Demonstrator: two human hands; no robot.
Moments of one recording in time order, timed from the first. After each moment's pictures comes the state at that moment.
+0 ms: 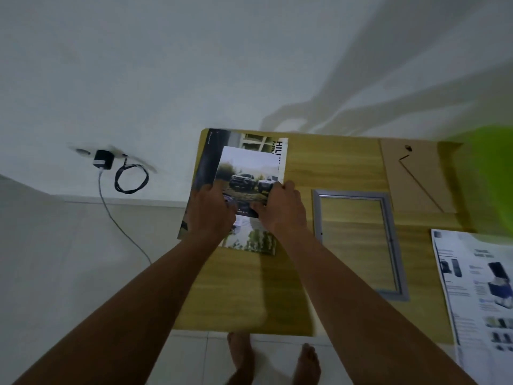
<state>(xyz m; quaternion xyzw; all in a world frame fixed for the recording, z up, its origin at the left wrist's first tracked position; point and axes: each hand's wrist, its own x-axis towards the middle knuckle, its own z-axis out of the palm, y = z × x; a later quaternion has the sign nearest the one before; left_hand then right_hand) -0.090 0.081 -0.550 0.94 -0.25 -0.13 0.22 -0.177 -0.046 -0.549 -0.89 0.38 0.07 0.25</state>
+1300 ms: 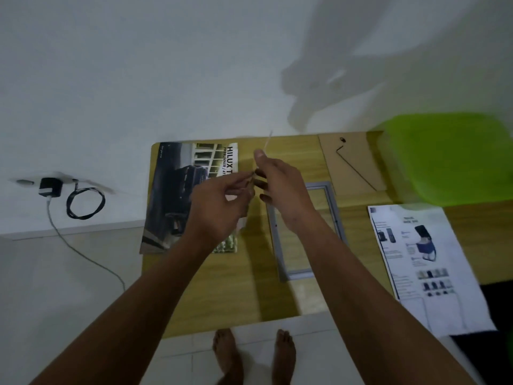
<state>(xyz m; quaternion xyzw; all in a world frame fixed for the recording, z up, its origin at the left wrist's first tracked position) -0.156 0.032 -0.459 0.78 -0.37 -0.19 0.48 -0.236 -0.084 -0.455 -0.60 0.44 -0.15 0.65</state>
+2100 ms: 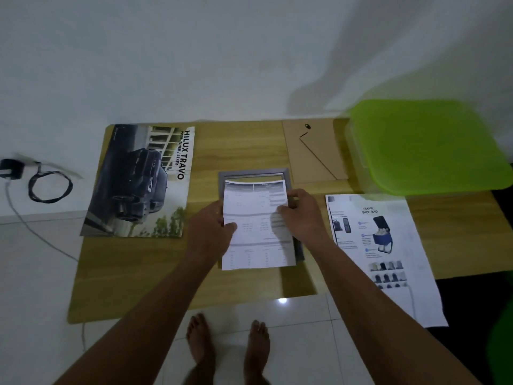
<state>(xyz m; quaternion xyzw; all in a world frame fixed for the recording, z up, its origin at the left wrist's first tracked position) -0.274 -0.010 -0.528 0.87 -0.23 -0.26 0.36 -0.392 -0.163 -0.540 -0.69 0.52 -0.08 0.50</state>
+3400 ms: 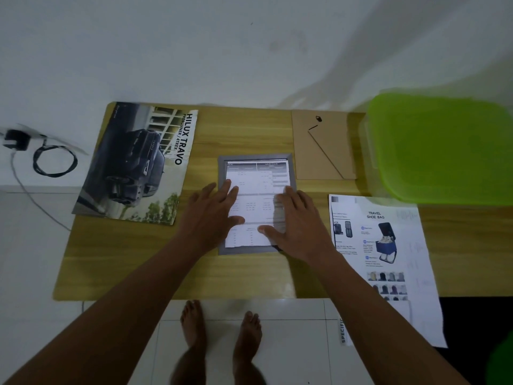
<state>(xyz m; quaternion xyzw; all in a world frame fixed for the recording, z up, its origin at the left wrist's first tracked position) -0.260 -0.026 -0.562 0.86 -0.49 -0.14 -0.04 -0.424 -0.176 -0.574 -0.94 0.27 0.05 0.20</state>
